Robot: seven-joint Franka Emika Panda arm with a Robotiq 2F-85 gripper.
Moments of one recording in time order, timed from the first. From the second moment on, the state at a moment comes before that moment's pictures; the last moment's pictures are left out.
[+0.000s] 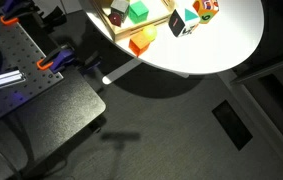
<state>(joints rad) -0.05 -0.61 -0.06 -2.70 -0.14 2.12 -0.14</state>
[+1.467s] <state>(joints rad) -0.05 -0.37 -0.06 -2.51 -0.14 2.12 -0.13</state>
